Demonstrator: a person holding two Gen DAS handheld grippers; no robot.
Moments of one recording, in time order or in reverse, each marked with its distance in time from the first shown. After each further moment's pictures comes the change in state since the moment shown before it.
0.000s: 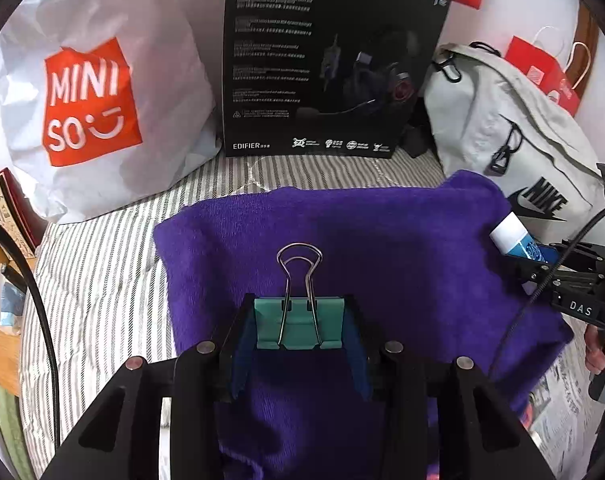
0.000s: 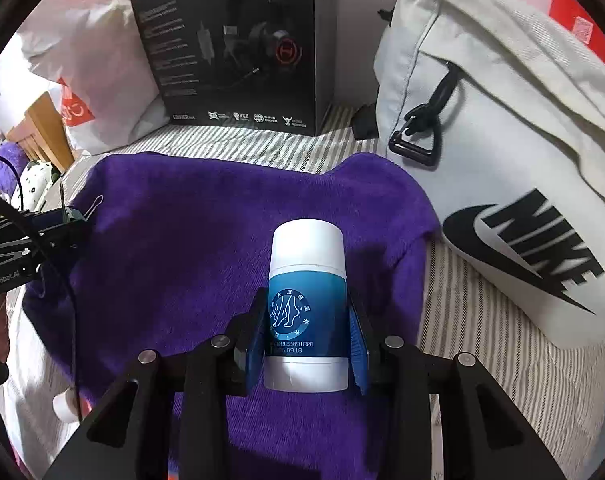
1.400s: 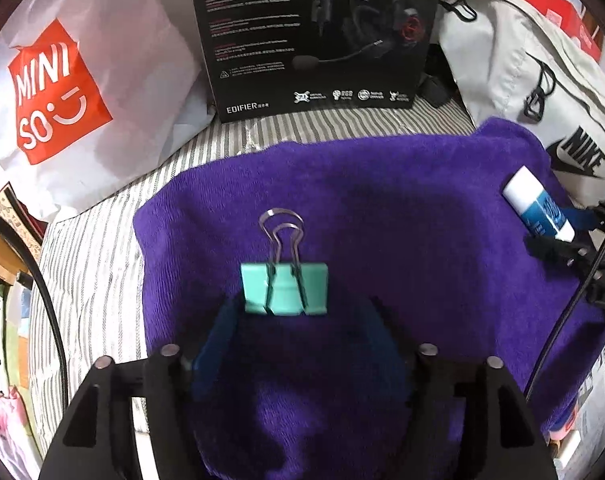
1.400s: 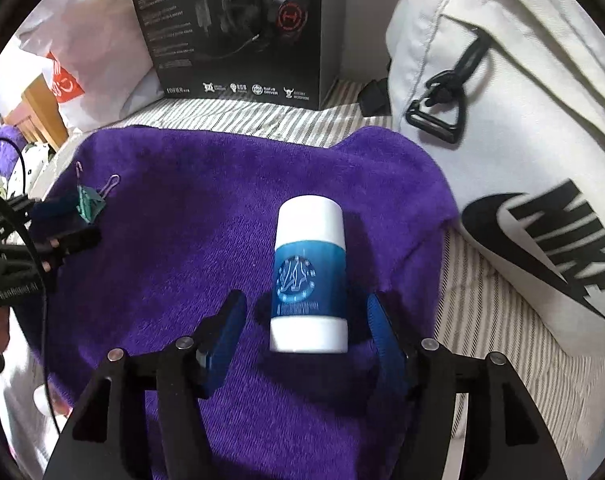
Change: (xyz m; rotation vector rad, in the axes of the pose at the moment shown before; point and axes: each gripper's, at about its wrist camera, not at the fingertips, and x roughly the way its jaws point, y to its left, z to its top) left arm 0.034 -0.022 -0.002 0.080 0.111 0.132; right arm 0.015 0.001 -0.001 -0.028 0.064 -0.001
